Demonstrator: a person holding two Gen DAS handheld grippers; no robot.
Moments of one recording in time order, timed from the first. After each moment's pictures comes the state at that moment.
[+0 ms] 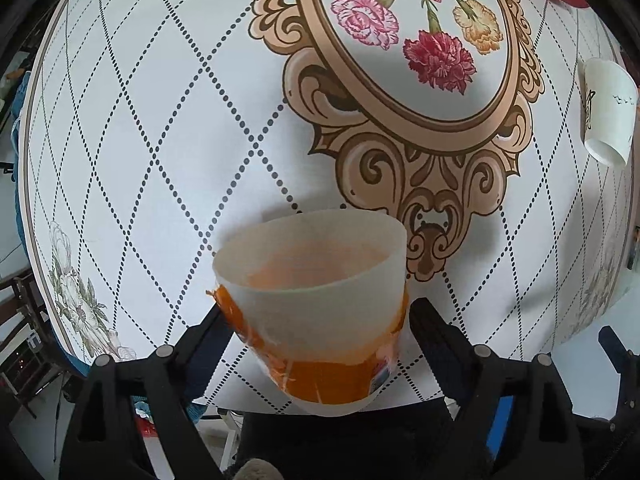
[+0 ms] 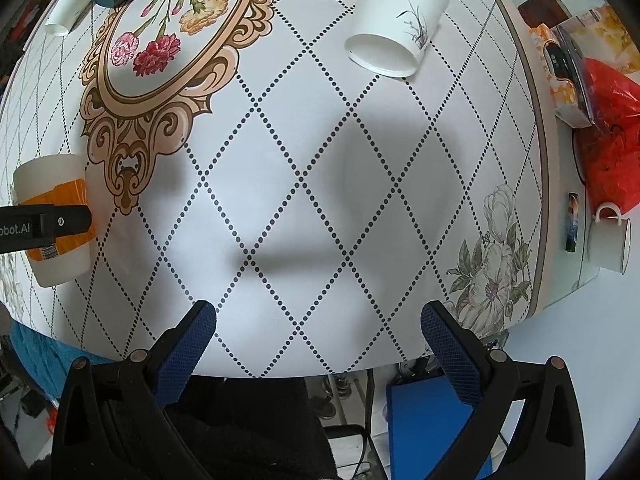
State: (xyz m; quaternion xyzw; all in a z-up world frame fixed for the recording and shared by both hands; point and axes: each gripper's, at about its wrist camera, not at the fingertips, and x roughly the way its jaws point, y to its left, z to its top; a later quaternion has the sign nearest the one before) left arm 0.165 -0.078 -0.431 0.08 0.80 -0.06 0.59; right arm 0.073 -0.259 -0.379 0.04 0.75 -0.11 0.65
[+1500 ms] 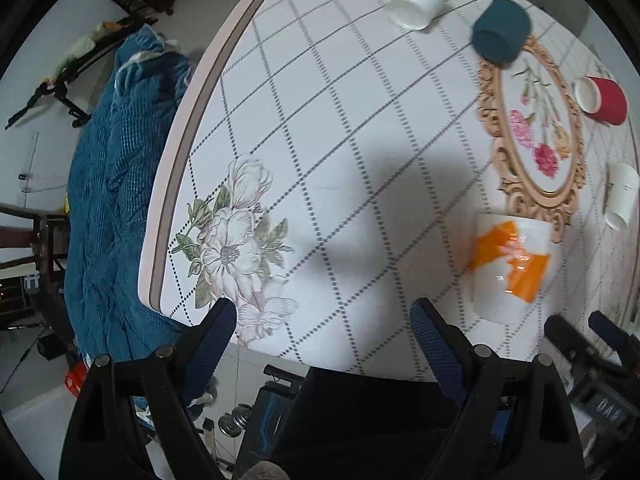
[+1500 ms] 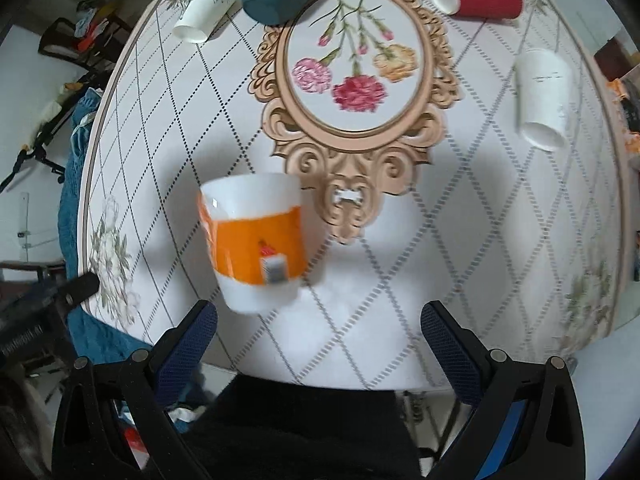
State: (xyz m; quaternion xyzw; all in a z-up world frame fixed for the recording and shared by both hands) left arm 0.126 0.090 -0.322 0.03 0.73 0.06 0.68; right arm 0.100 -0.132 -0.345 0.11 0.70 0.00 0.70
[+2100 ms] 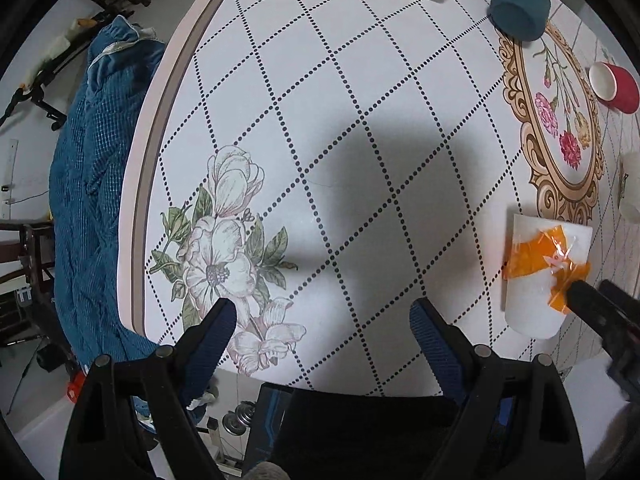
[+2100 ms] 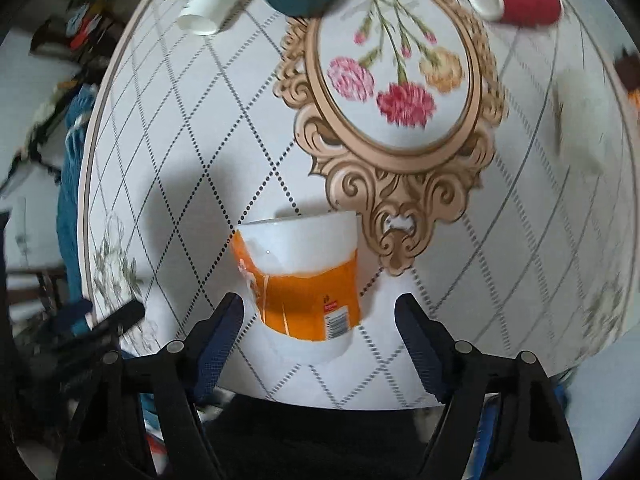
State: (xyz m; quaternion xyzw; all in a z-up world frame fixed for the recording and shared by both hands) left arm 0.140 0.104 -0.363 0.03 0.75 0.03 0.66; right arm 0.137 -0.093 -0.353 0.09 0.72 0.01 0.69
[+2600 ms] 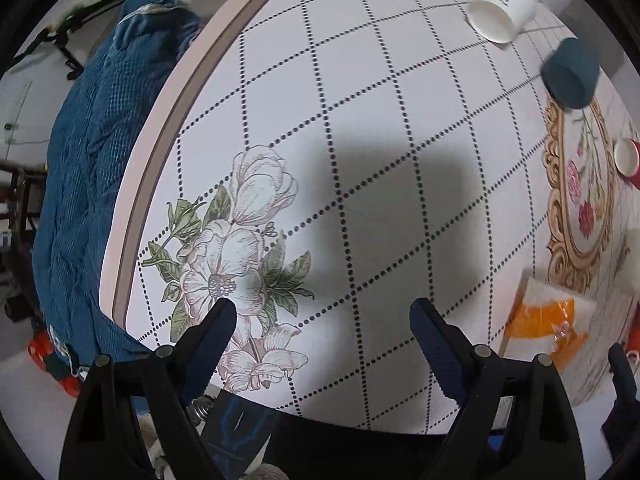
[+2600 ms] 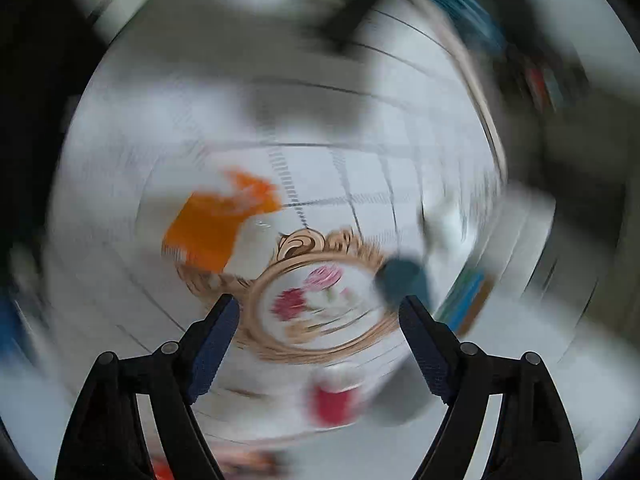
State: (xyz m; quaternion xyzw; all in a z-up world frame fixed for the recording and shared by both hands) left arm 0.151 0.142 -0.377 -0.06 0.74 0.08 0.67; right arm 0.052 -0.004 -0.358 -0.81 0.28 0.34 0.39
